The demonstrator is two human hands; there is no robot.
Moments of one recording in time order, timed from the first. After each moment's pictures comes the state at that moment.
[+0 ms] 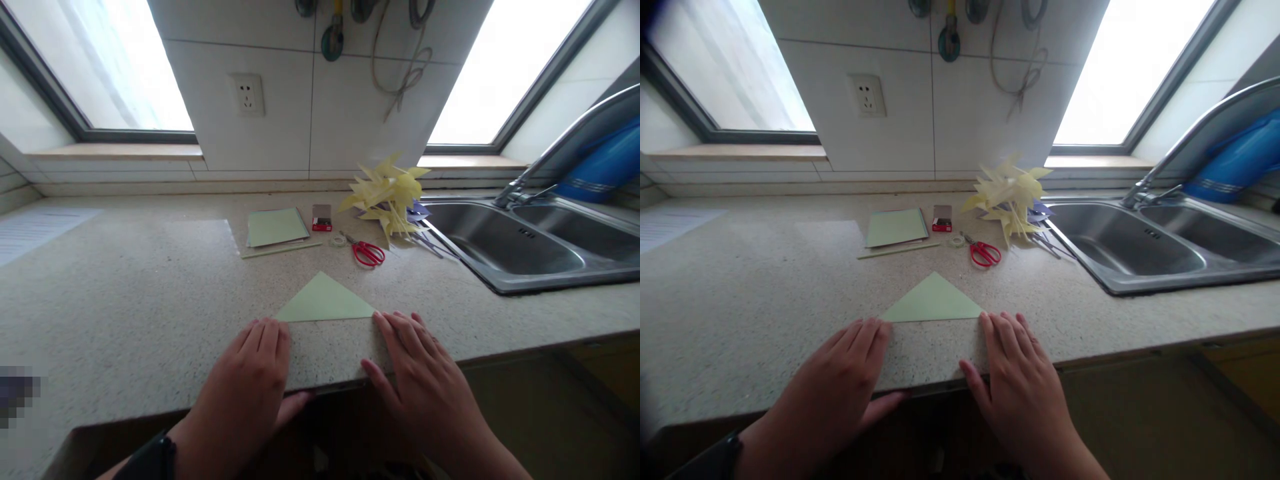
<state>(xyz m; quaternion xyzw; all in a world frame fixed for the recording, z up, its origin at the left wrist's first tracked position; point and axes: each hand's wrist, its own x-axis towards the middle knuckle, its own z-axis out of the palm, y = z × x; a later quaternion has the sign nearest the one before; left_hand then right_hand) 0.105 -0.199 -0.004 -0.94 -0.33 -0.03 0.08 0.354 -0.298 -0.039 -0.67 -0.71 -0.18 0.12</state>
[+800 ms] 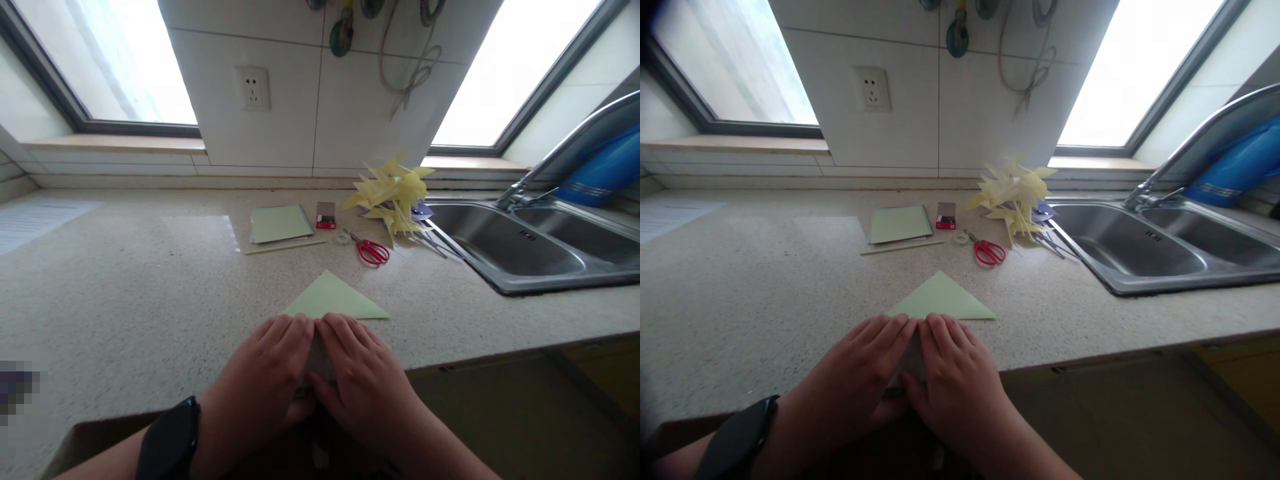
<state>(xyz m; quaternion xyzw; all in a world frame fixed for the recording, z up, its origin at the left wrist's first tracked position) 0.105 -0.185 -0.015 -0.96 -0.24 -0.08 -0.07 0.281 -0.260 -0.025 -0.60 -0.78 -0.01 0.19</state>
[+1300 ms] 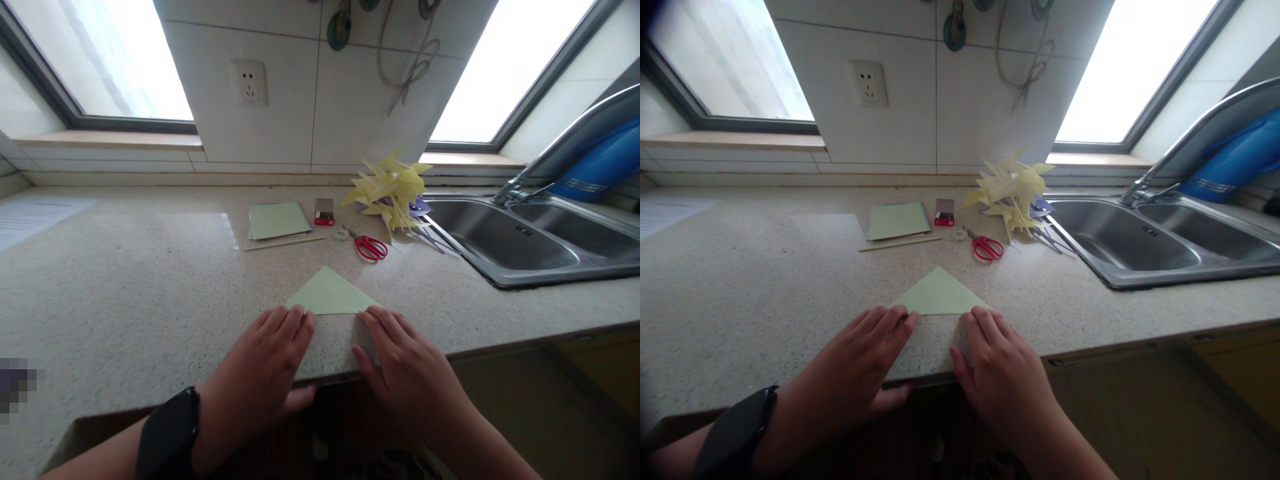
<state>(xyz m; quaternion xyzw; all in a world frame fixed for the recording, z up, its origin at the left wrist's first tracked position) 0.103 -0.184 -0.011 -0.97 -0.24 -0.06 0.00 0.327 -0.281 -0.021 -0.66 -0.74 -0.09 0.13</state>
